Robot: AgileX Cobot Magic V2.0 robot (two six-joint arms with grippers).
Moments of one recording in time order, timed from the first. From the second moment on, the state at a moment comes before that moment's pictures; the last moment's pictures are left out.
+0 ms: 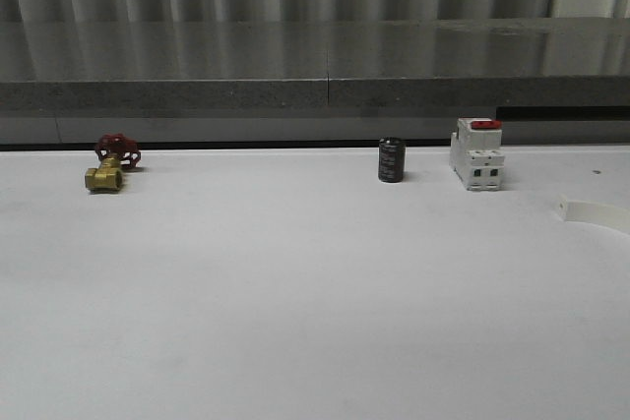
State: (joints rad) left arm 0.24 1.97 -1.35 -0.08 0.76 0.22; right arm -0.07 -0.01 0.03 -0.04 0.08 0.10
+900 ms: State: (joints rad) left arm -0.38 1.88 -1.32 -0.23 0.74 -0.15; right arm -0.07 -0.01 0.03 -0.04 0.08 0.10
